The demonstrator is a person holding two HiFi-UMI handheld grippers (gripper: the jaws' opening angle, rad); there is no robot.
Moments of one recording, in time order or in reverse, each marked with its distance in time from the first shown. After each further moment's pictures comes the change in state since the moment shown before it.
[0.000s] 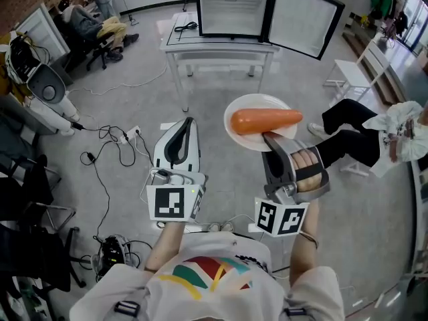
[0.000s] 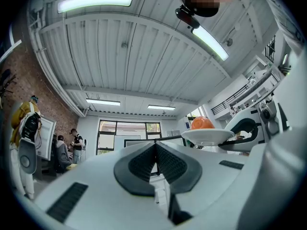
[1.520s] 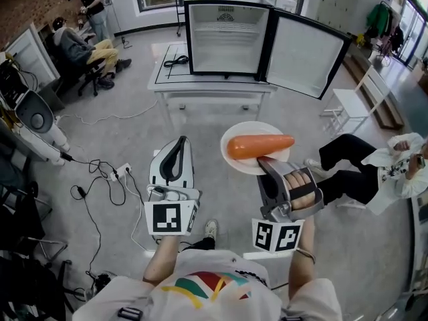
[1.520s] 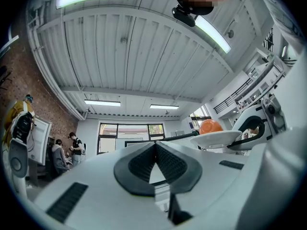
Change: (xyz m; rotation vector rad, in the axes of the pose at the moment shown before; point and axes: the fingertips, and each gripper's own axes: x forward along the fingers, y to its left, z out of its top) left arm 0.188 0.052 -0.051 0.033 -0.035 0.024; right arm 0.173 -0.018 -0.083 0.003 -0.002 0.049
